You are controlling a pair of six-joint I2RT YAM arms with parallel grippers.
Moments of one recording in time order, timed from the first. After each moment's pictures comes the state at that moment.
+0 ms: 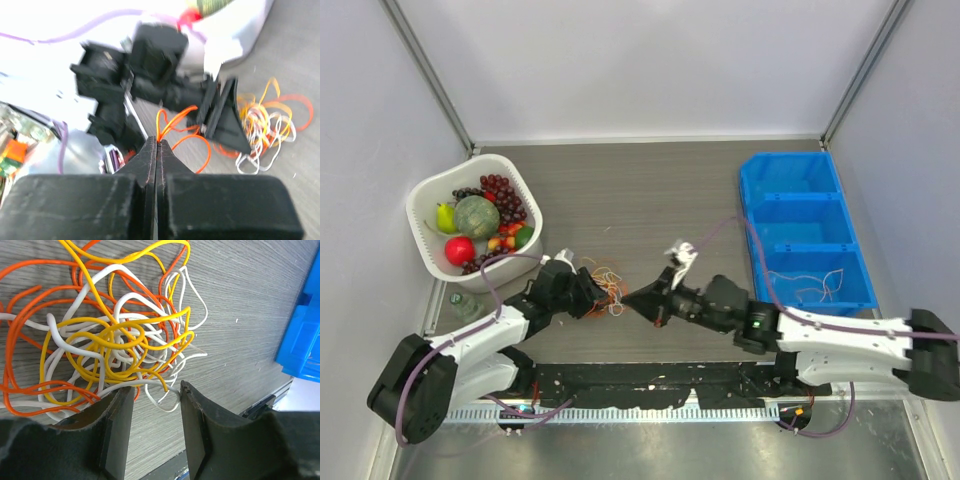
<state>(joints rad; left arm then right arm) -0.54 1.05 0.30 0.00 0.18 -1.01 1.24 1.08 0.57 0.40 0.08 0.54</state>
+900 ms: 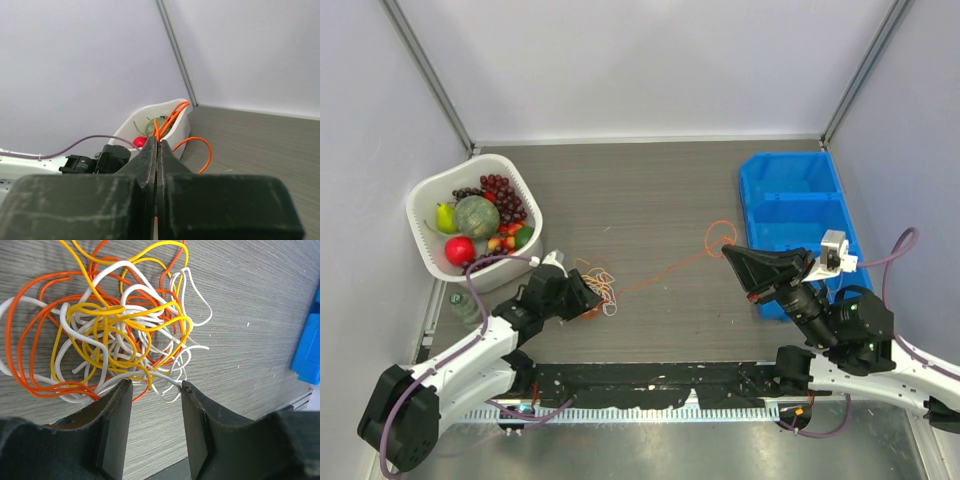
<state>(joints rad) -0.53 0.87 0.29 -0.16 0.09 -0.95 1.24 0.35 0.65 0.13 0.45 0.23</state>
